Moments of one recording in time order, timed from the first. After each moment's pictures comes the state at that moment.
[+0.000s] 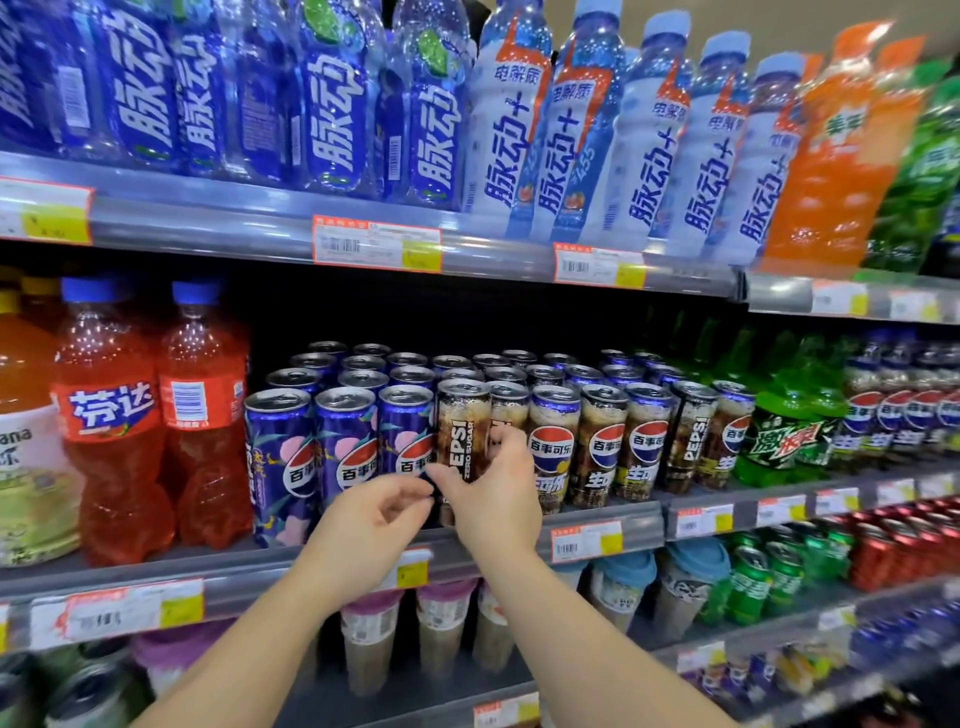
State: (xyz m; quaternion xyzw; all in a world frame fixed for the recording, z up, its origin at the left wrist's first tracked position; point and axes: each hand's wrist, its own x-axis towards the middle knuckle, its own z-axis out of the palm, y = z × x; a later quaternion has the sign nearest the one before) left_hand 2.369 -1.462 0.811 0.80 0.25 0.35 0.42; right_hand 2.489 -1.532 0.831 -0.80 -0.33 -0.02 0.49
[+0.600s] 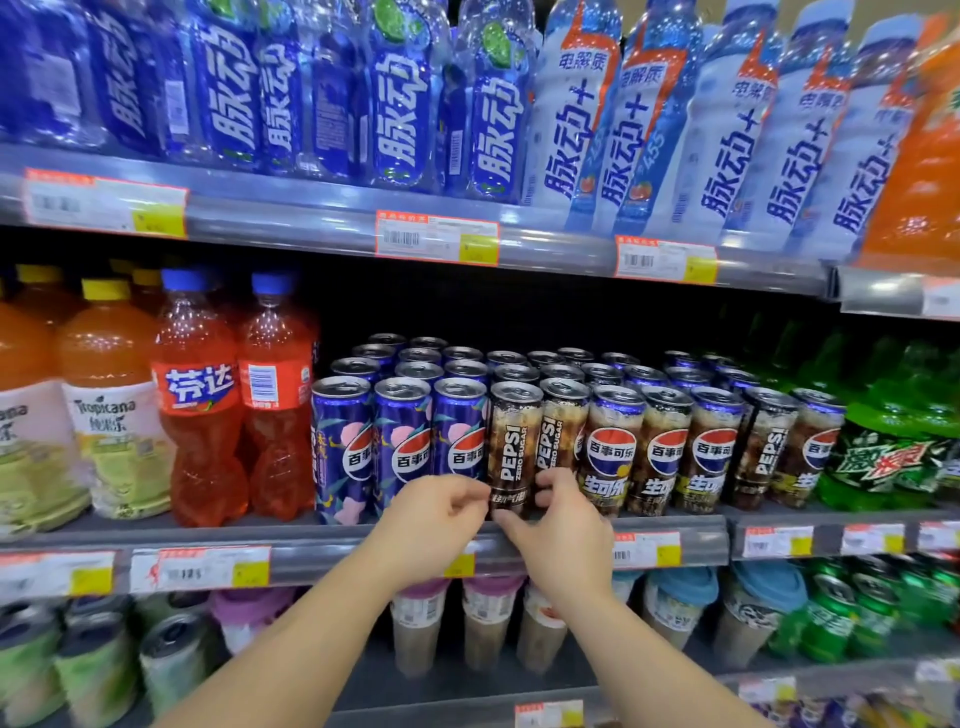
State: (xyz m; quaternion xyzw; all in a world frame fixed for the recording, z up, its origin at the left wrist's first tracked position) left_hand 2.380 -1.466 0.813 0.85 0.30 0.28 0.34; right_hand 2.511 -1.551 0.798 -0.83 -0.39 -0.05 0.39
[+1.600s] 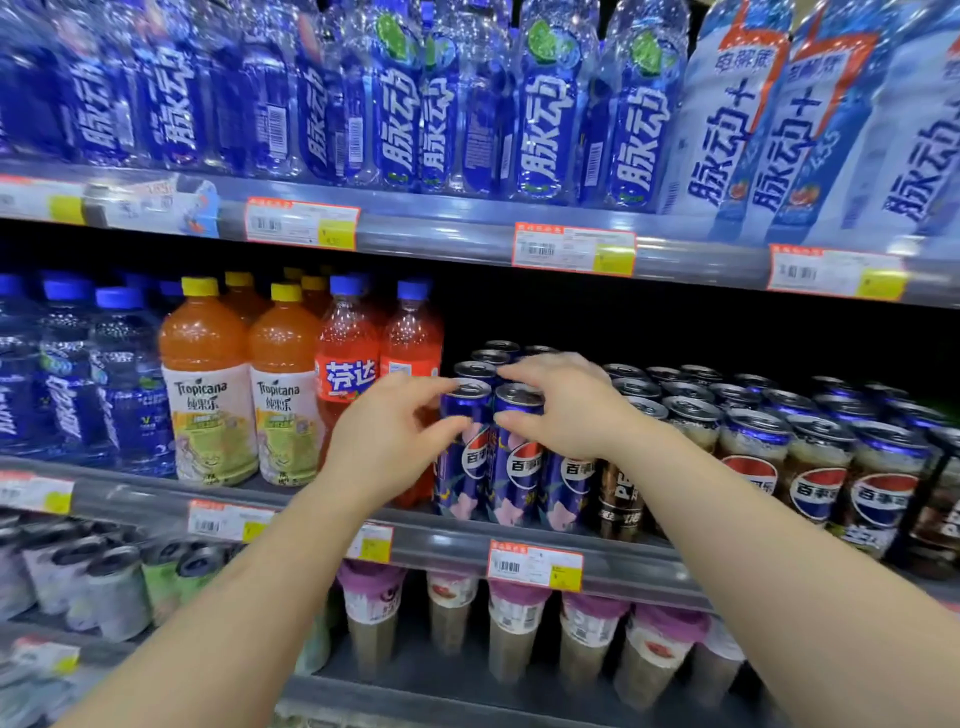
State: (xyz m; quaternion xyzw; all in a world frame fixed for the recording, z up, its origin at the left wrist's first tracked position) left_hand 2.270 -1.423 0.870 0.79 0.40 0.46 0.08; right_hand 2.470 -1.467 0.918 -0.67 -0.72 -0.10 0.17
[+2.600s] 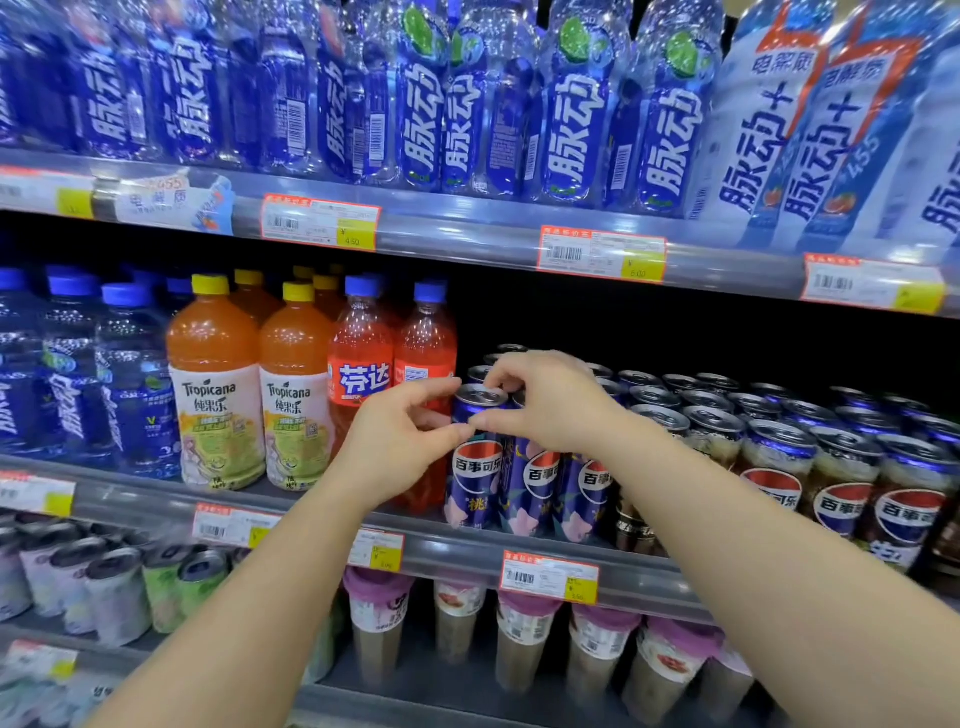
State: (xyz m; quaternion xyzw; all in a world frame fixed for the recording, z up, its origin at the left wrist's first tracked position) left_hand 2.263 -1.406 0.864 0.73 0.33 0.50 0.33; right_hand 2.439 -1.451 0.926 -0.63 -0.74 -0.11 0.20
